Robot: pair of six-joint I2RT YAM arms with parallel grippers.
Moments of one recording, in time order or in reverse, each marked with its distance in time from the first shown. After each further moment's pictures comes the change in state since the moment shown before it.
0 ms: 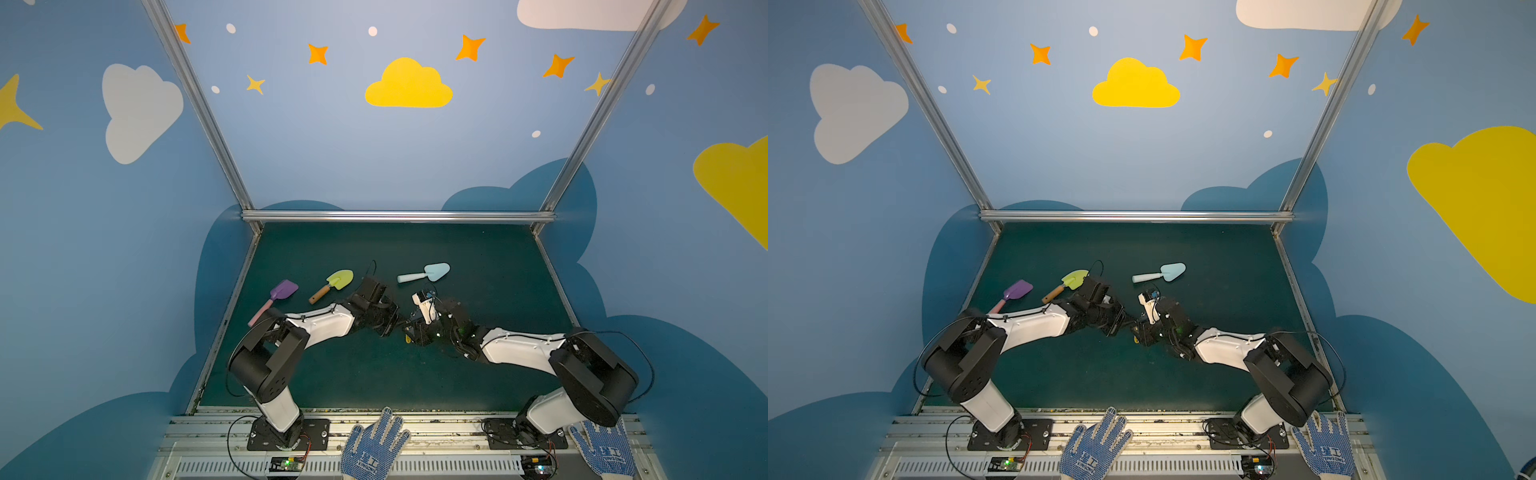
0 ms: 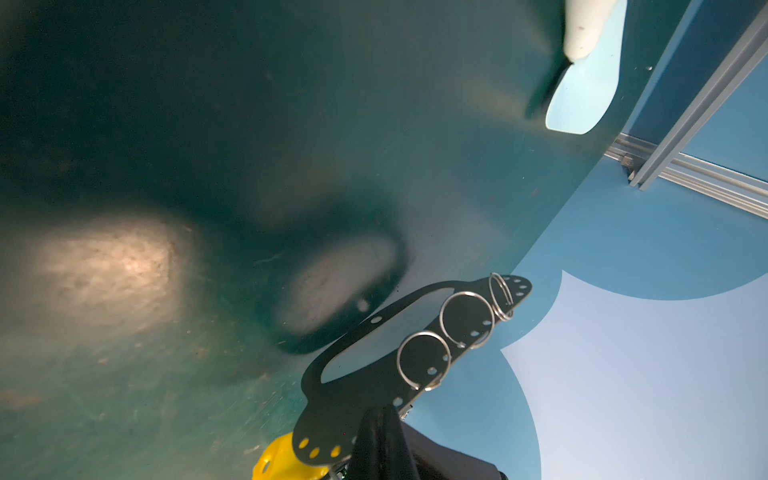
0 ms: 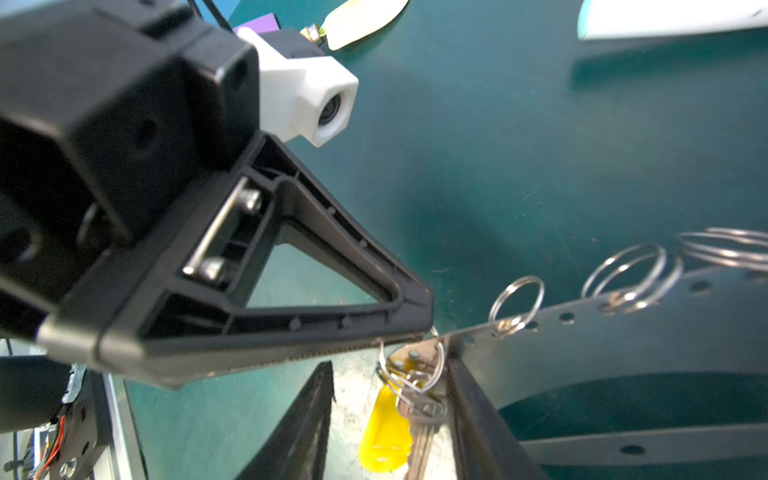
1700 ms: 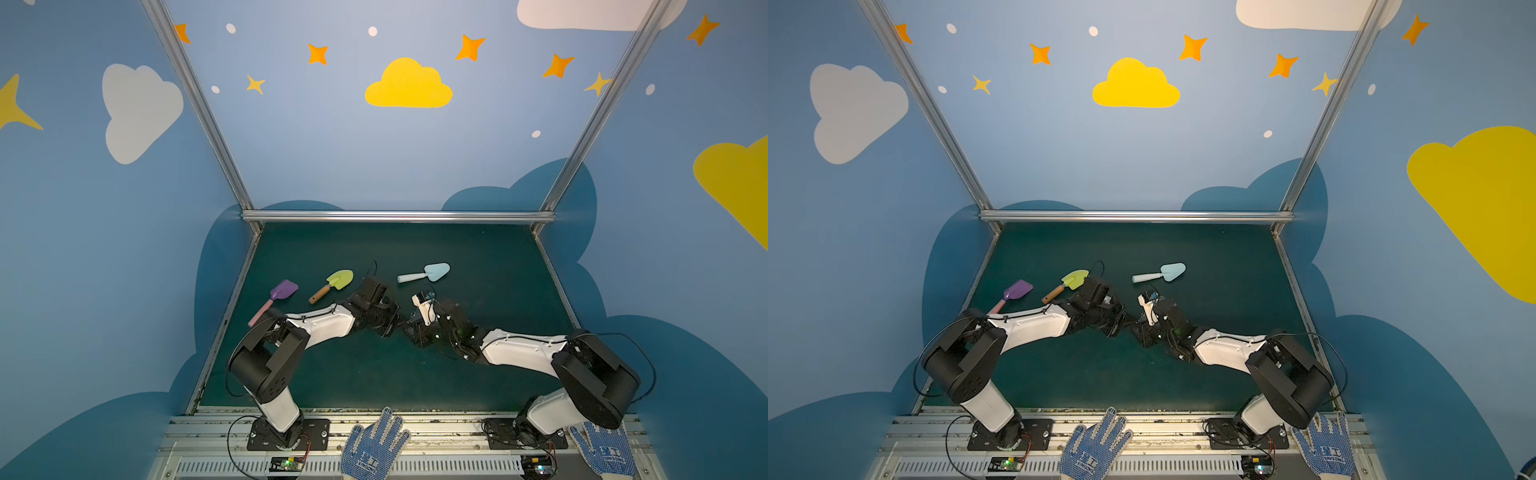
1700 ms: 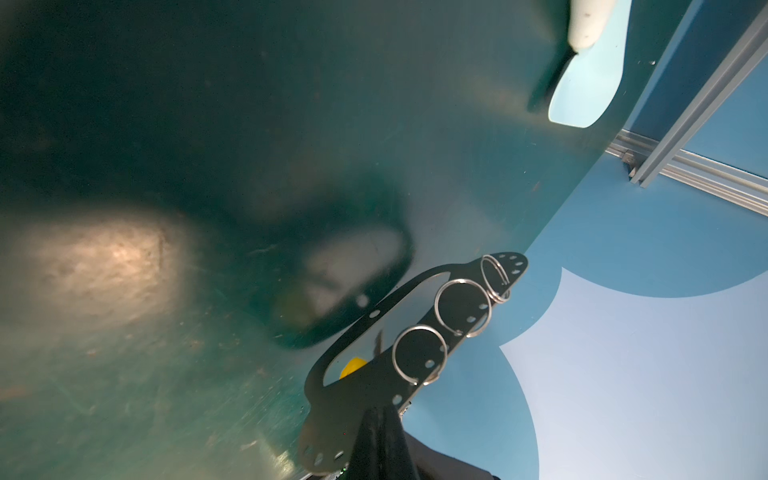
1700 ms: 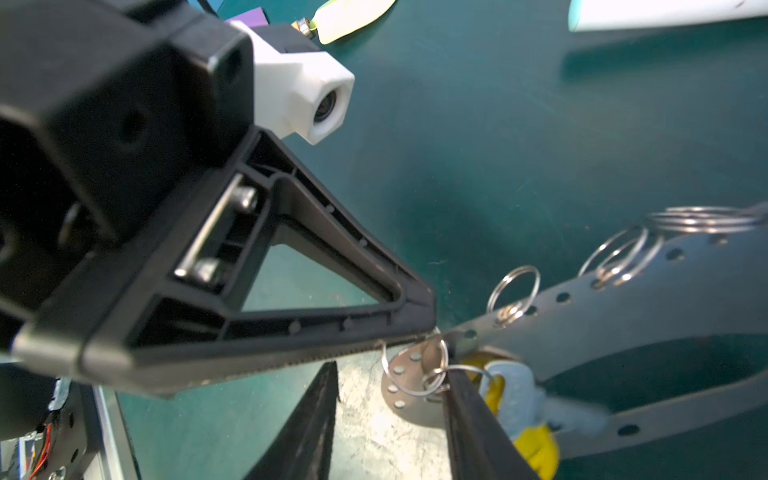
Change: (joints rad) left arm -0.006 0.000 0.000 0.003 0.005 -0.011; right arm 0.023 -0.010 0.002 -0.027 0.037 0.013
